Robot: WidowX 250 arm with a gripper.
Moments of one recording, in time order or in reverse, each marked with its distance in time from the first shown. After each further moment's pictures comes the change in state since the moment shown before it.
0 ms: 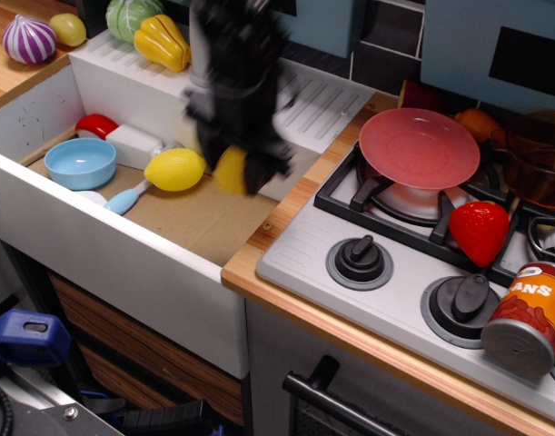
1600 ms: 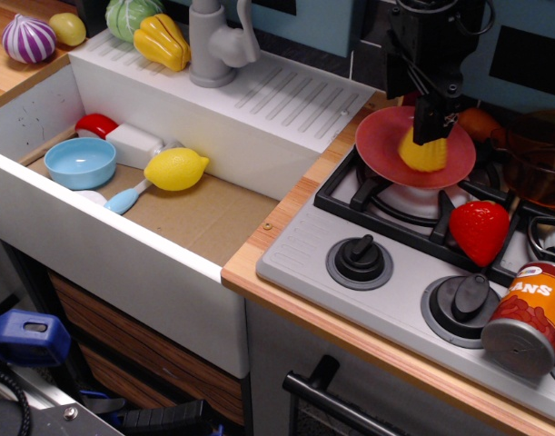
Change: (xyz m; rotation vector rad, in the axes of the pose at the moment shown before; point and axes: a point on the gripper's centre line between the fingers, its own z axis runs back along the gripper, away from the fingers) arm 0.094 -0.088 0.025 -0.125 -0.155 -0.559
